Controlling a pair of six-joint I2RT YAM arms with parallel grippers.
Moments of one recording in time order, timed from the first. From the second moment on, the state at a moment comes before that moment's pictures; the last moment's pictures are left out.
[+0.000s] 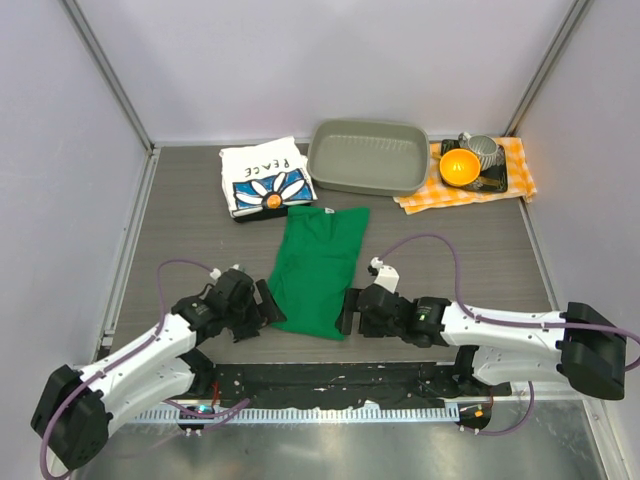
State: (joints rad) left arm -0.64 0.86 0.38 -0.55 0.07 -1.05; right arm 1.15 1.12 0.54 -0.33 0.26 1.08
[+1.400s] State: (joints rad) left arm -0.64 1.05 0.36 -0.28 0.00 -1.09; right arm 1.23 1.35 0.48 0.06 0.27 1.27
